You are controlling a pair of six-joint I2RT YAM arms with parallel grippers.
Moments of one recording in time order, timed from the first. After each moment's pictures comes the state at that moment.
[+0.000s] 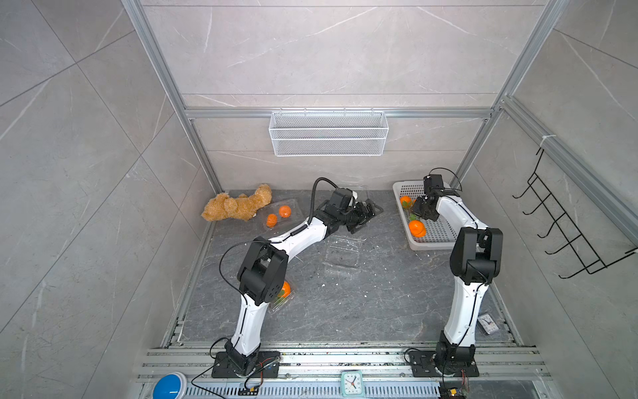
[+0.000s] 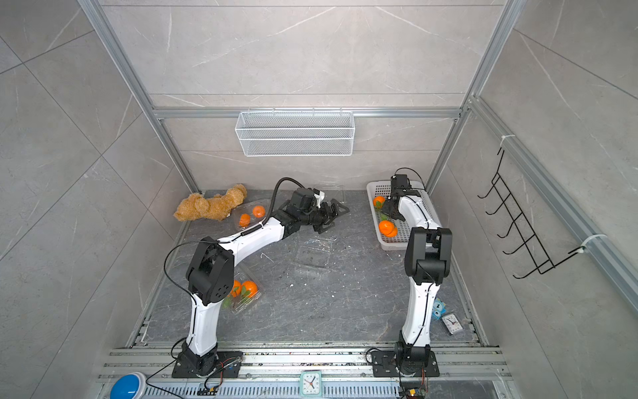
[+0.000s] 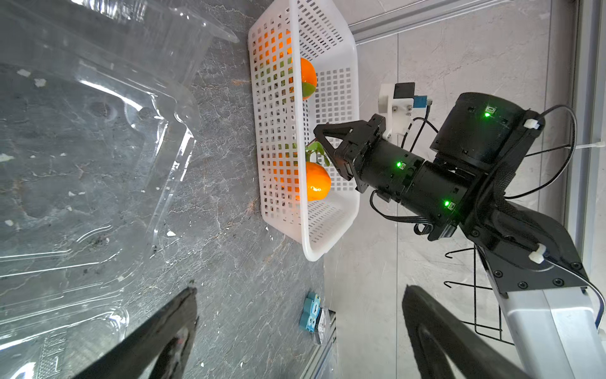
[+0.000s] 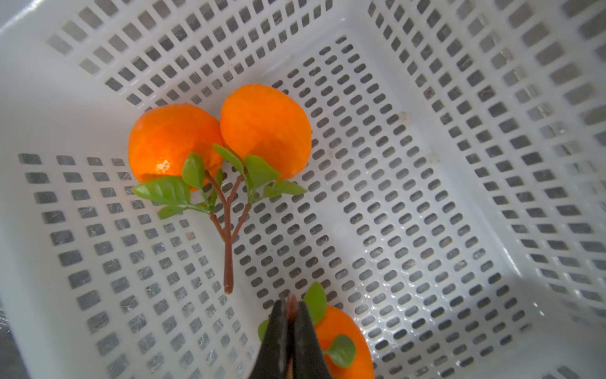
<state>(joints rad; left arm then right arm) -0.68 2.08 1.72 -0.12 0.48 -1.07 -0.05 2.16 1.85 -0.73 0.13 0.43</state>
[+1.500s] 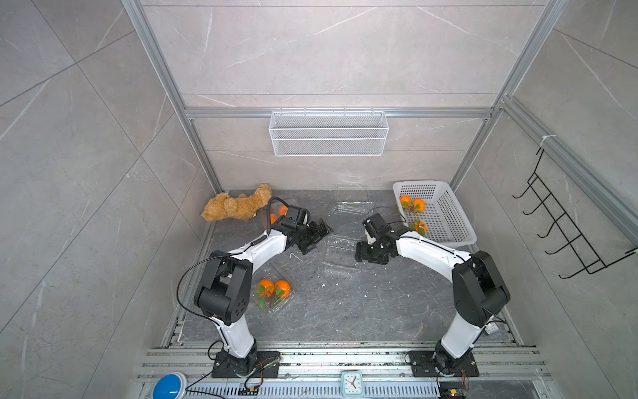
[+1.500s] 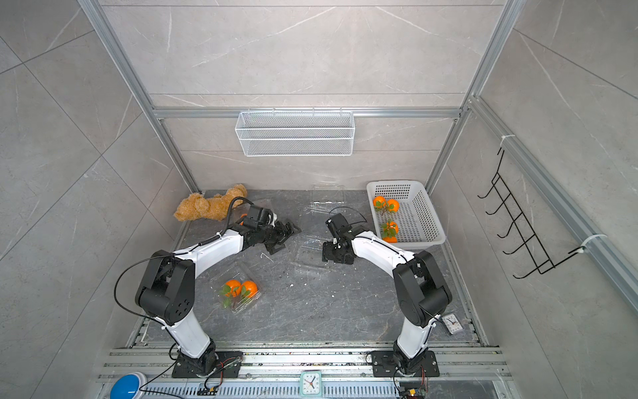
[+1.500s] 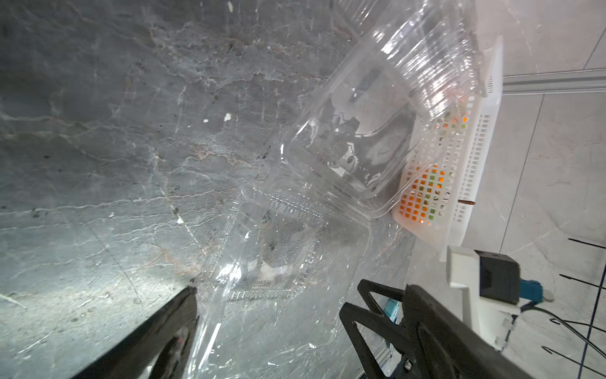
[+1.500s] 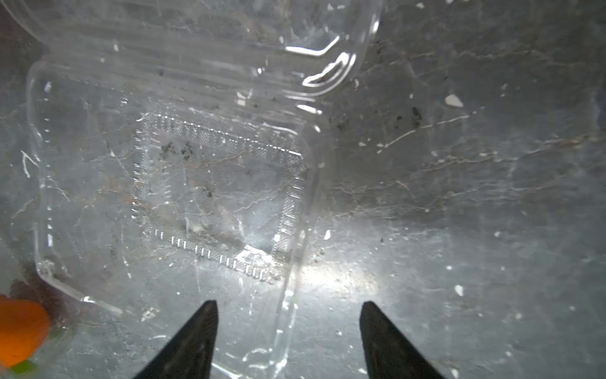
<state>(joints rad) -0.43 1.75 1.19 -0.29 0.43 -0.93 0.53 1.77 1.24 -0.66 -0.08 0.56</state>
